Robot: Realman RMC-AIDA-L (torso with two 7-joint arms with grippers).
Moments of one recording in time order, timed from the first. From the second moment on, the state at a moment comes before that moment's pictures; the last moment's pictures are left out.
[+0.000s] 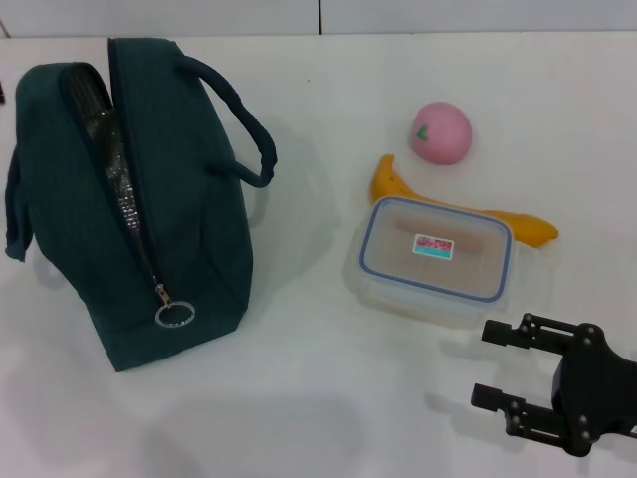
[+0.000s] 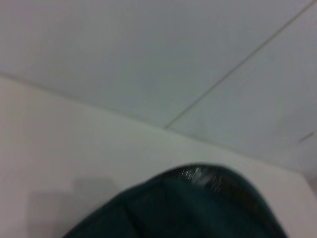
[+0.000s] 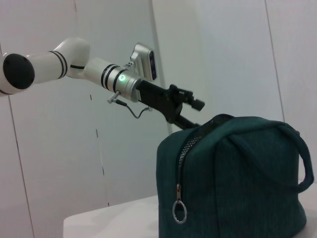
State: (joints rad) left arm -0.42 -1.84 0.51 1.18 2.10 1.81 -2.57; right arm 0.34 2.01 -0.99 -0.24 -1.60 -1.74 0.71
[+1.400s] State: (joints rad) left arm -0.51 -1.84 0.54 1.00 2.23 1.82 -2.48; right arm 0.35 2.01 -0.99 -0.22 -1.60 -1.71 0.71
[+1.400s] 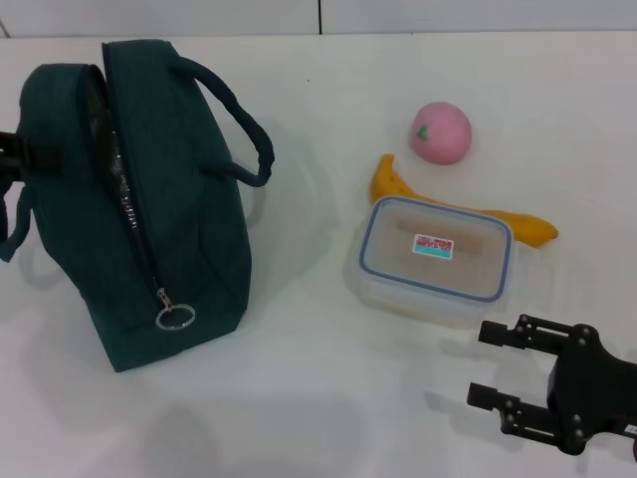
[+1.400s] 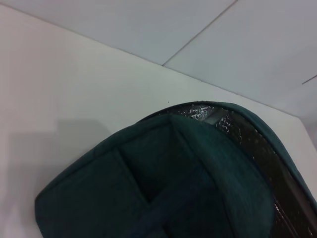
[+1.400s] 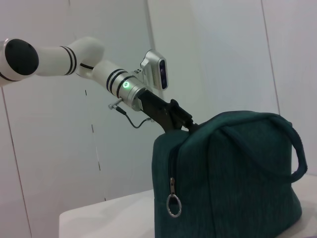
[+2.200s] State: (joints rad) left arm -0.51 -1.84 0.53 0.99 2.14 1.88 -2.49; right arm 0.34 2.01 -0.99 -0.16 -1.45 -1.83 0.77
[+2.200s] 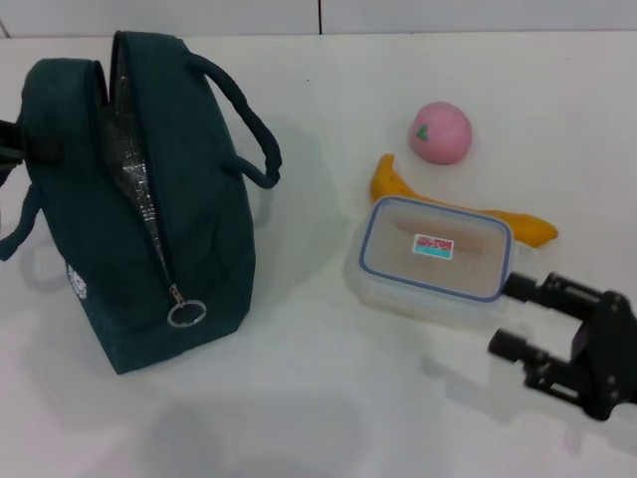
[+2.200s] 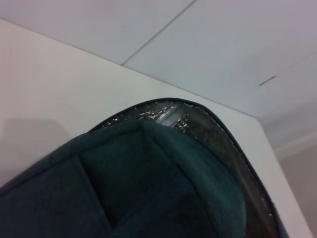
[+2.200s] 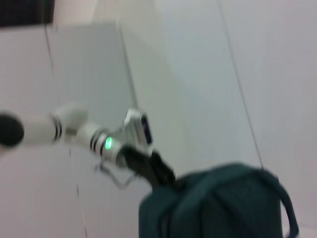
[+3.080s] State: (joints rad) left arm -0.50 -1.84 0.53 0.99 2.04 1.94 -2.51; right arm 0.24 2.01 -1.02 -0.05 -1.11 -1.60 1.68
